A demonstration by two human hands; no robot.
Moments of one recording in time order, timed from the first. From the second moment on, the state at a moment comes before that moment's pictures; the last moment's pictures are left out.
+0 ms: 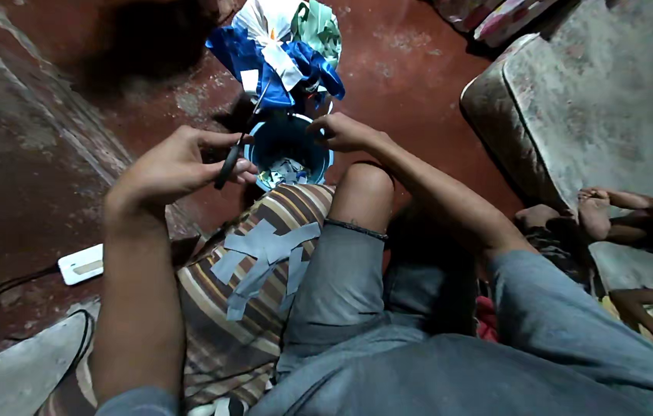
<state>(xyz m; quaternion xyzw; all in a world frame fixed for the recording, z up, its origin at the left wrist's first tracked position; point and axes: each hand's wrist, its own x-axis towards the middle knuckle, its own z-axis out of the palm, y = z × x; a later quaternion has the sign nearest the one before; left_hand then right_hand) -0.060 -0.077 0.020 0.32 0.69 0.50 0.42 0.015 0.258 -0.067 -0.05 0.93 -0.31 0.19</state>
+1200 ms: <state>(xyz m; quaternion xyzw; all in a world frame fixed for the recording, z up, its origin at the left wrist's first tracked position) -0.043 -0.048 0.010 0.33 0.68 0.51 0.41 0.106 0.195 -0.007 -0.06 0.64 -0.76 0.08</state>
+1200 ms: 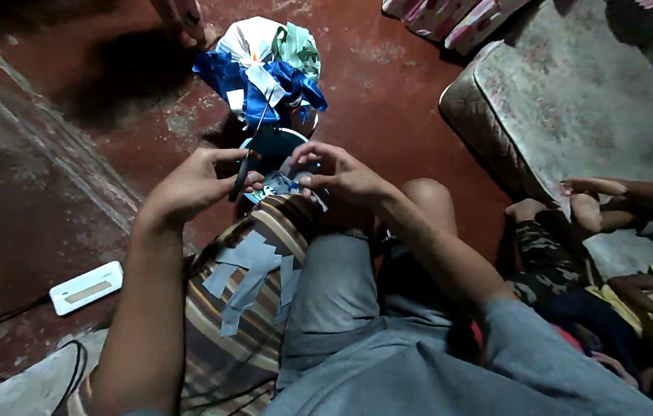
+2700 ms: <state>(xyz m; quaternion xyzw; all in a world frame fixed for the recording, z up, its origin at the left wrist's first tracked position) -0.038 -0.053 0.009 0.46 0.57 0.41 0.55 0.112 0.204 0.000 0.02 0.60 -0.80 0.04</state>
